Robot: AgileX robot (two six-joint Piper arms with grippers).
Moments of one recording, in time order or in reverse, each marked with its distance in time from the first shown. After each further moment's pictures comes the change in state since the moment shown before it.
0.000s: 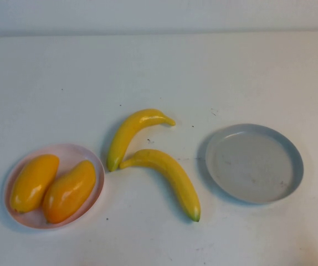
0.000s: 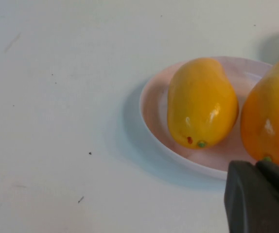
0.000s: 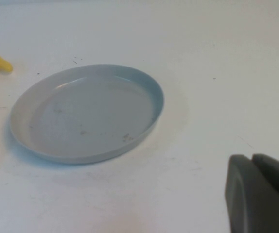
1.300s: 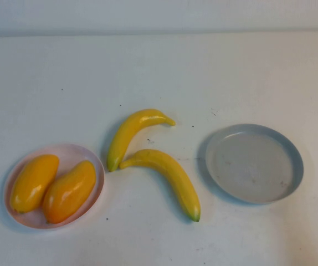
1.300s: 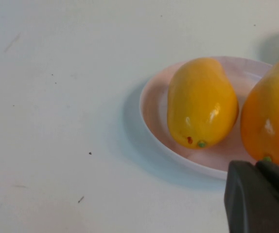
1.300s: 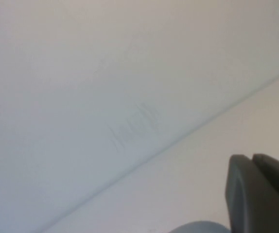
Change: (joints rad) right arm 0.000 0.000 0.002 0.524 -0.422 0.019; left arm 0.000 0.000 0.000 0.000 0.000 0.000
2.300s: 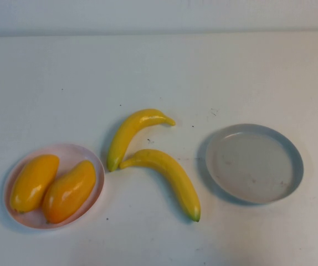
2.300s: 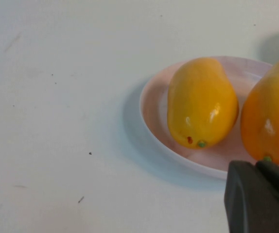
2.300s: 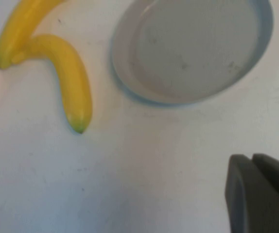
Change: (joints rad) right arm 0.000 0.595 -0.528 -0.226 0.860 -0.026; left arm 0.000 0.000 0.000 0.000 0.000 0.002
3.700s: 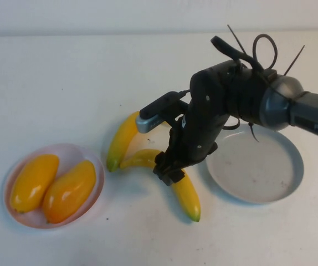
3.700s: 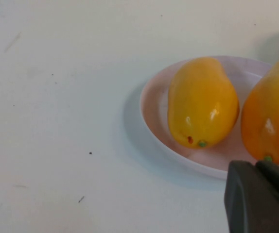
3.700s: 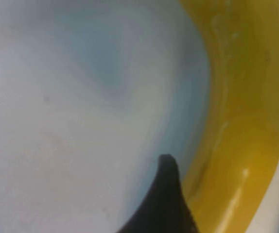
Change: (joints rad) right arm 0.591 1.444 -1.122 -0.335 0.188 -0.090; left arm 0.000 0.000 0.000 0.000 0.000 0.000
